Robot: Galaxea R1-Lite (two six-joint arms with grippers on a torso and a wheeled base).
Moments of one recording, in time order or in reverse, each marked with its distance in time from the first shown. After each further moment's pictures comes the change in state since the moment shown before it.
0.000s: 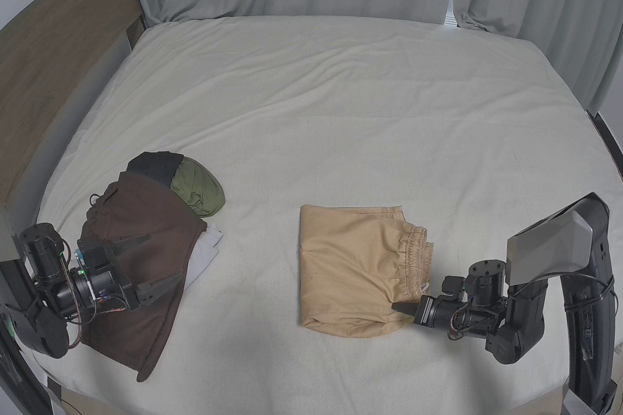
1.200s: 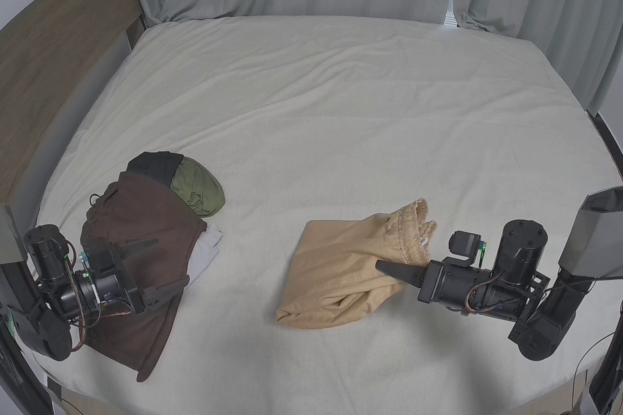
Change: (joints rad) left arm -0.035 0.003 0.007 0.001 0.000 -0.008; right arm 0.151 -0.407 0.048 0.005 0.041 -0.006
